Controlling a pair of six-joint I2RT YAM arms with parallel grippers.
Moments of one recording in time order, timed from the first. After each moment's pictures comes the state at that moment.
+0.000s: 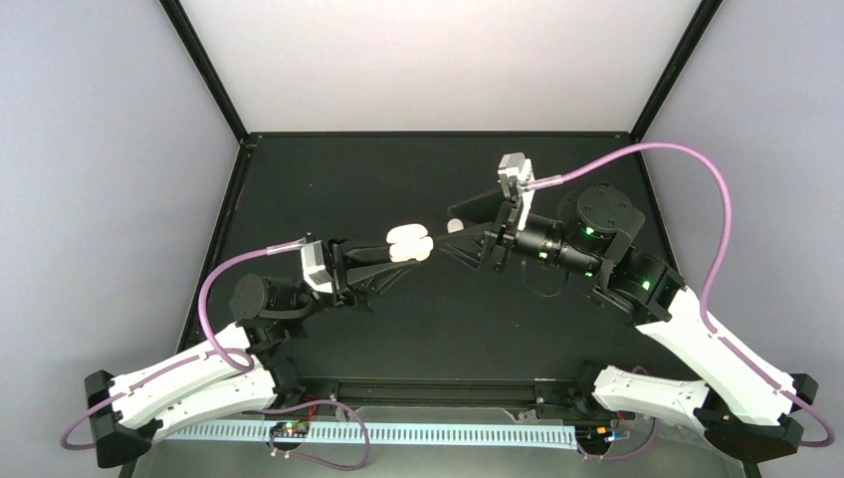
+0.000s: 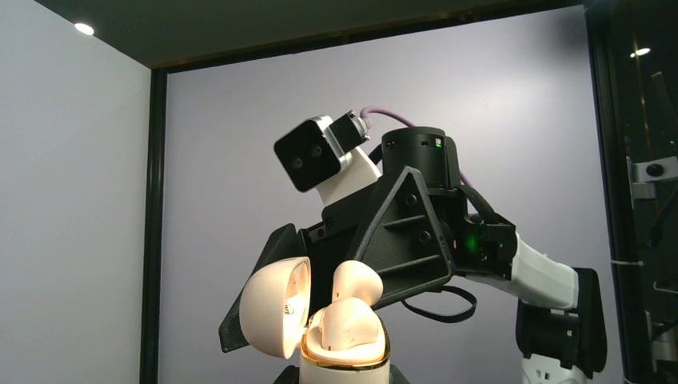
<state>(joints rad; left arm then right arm) -1.00 0.73 0.63 0.71 0.29 -0.17 0.93 0.98 1.32 -0.32 -0.31 0.36</state>
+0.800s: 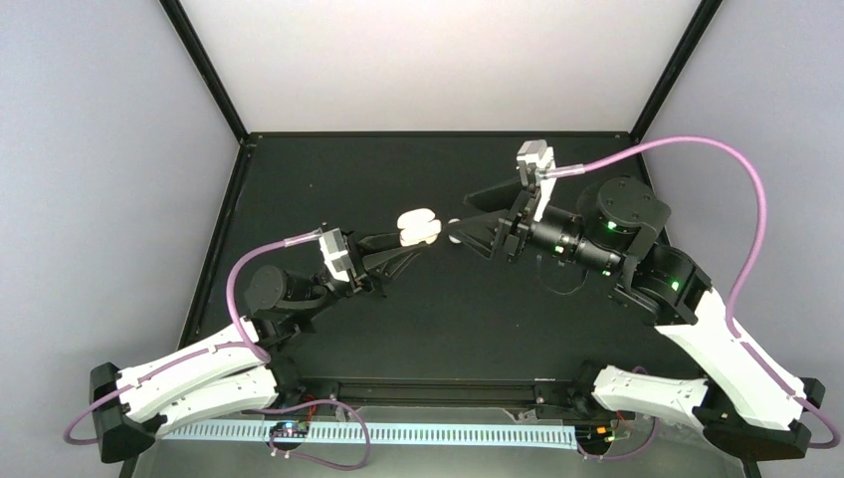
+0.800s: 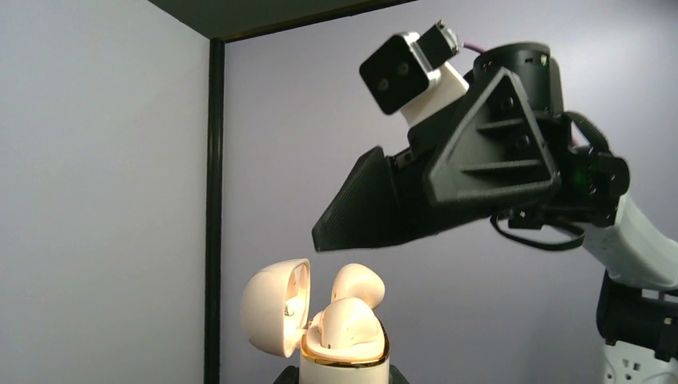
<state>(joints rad) -1.00 0.79 0.65 0.67 0.16 -0.12 0.93 0.98 1.45 -0.48 -0.21 0.35</state>
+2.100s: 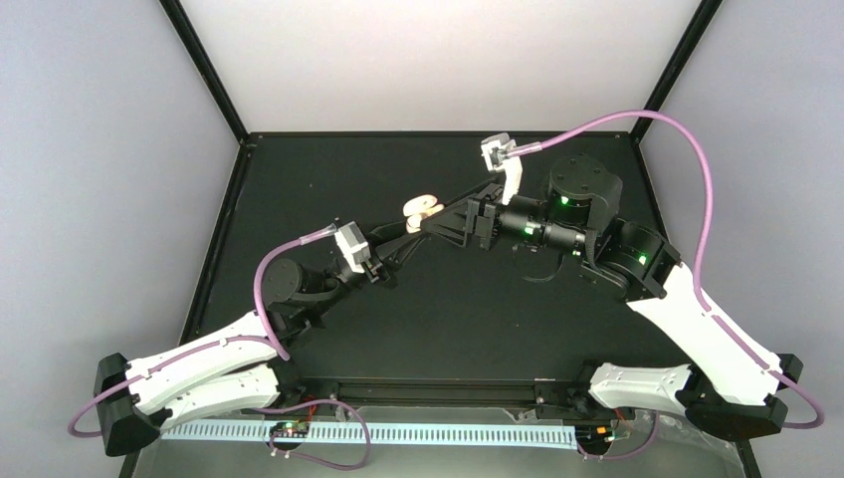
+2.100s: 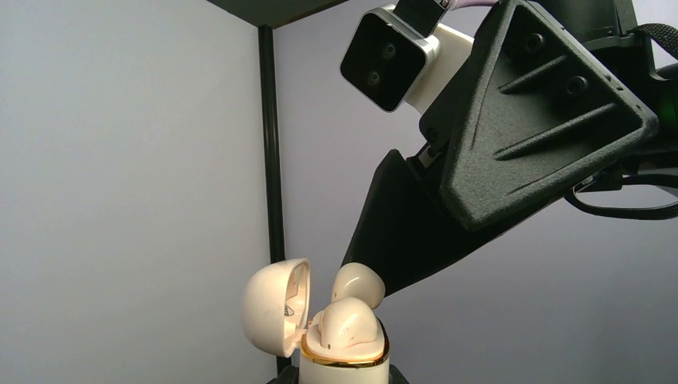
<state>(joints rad) -1.00 0.86 0.67 0.67 0.04 0.03 0.93 1.14 1.57 -0.59 -0.23 0.55</state>
